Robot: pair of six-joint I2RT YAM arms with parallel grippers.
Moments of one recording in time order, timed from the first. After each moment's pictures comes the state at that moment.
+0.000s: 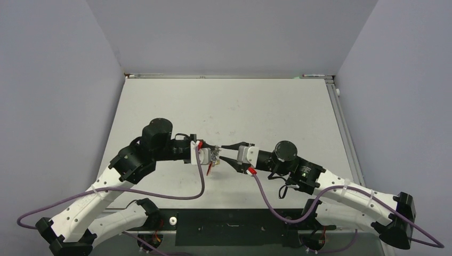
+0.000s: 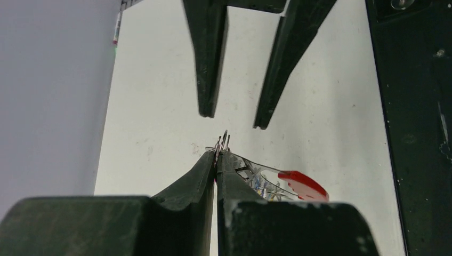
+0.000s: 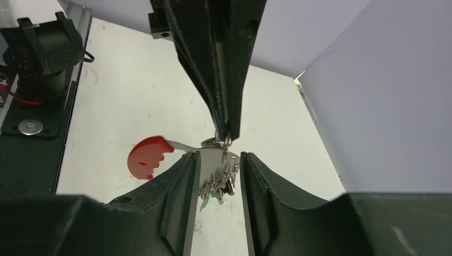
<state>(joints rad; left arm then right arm) -0.73 0.88 1.05 -0.55 0.57 0.72 1.04 0.92 0.72 0.22 -0.33 -0.49</state>
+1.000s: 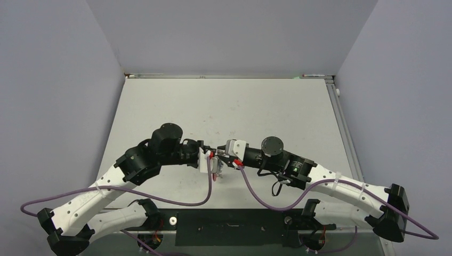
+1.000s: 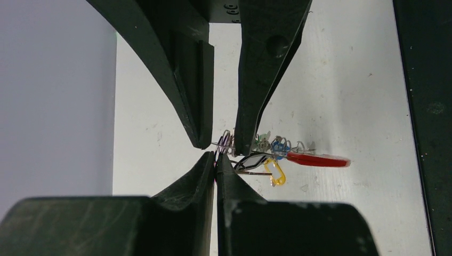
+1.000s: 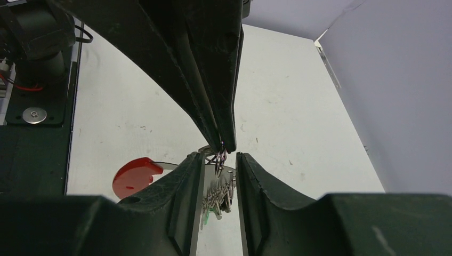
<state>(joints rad) -0.88 0.91 1.05 -0.62 0.35 0.84 1.05 1.03 0.81 0.08 -0.25 -0.43</state>
